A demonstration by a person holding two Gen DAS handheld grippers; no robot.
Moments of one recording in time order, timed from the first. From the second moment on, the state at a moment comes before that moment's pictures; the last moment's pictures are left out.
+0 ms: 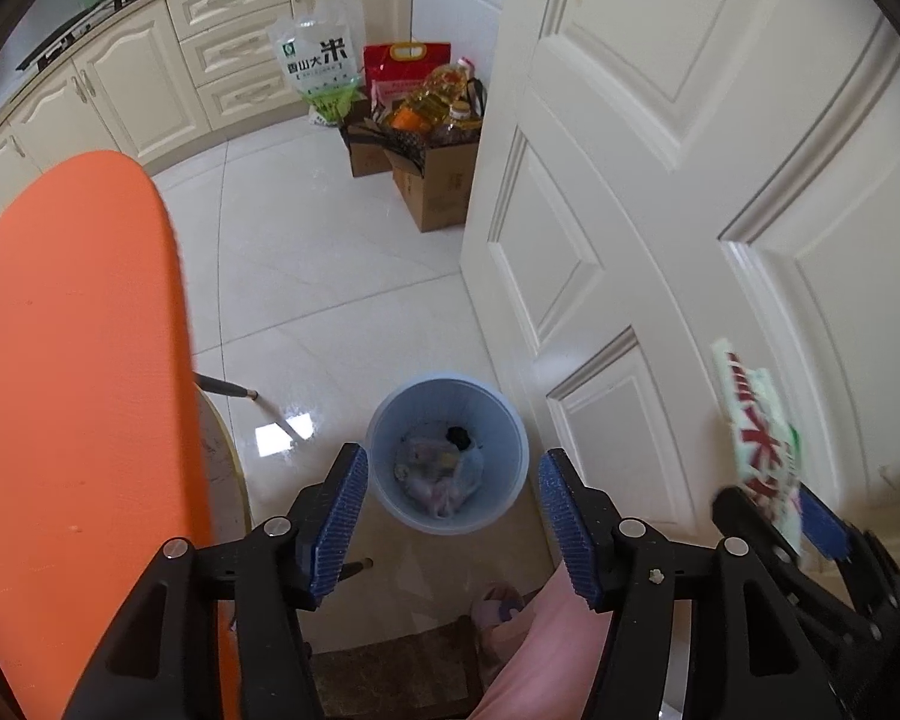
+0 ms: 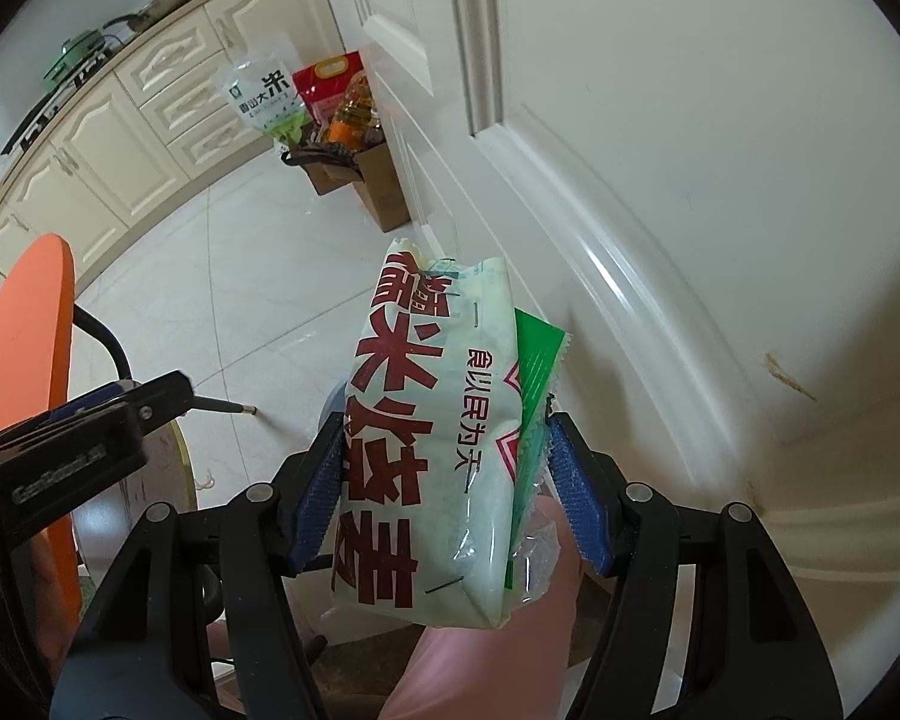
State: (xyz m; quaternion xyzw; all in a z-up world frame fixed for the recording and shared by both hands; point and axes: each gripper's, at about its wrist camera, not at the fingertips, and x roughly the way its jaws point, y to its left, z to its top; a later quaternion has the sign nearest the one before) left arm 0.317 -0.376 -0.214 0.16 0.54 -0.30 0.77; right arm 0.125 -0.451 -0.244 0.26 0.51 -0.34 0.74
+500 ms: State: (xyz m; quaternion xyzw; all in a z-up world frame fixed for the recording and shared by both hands) left arm 0.299 -0.290 -0.173 0.11 0.50 -0.25 0.82; right arm 0.176 -0.434 -0.248 0.25 0.52 -0.27 0.77
